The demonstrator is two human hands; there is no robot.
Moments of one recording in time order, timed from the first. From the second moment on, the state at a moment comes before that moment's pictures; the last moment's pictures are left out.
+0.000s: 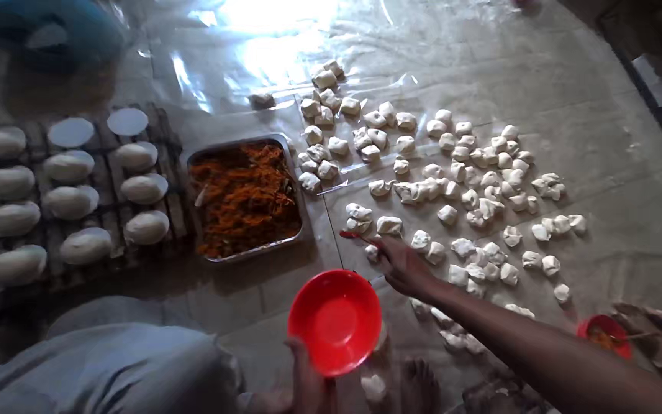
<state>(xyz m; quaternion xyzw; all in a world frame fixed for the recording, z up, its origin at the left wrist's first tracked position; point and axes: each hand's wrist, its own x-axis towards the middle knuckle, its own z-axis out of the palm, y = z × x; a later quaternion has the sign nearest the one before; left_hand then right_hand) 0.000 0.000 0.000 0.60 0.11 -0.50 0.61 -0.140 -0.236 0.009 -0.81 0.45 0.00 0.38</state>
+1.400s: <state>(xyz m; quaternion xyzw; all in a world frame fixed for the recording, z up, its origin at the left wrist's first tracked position) 0.073 -0.047 -0.103 0.69 0.18 -0.34 0.61 0.109 -0.316 -0.094 -0.97 0.22 0.01 0.11</state>
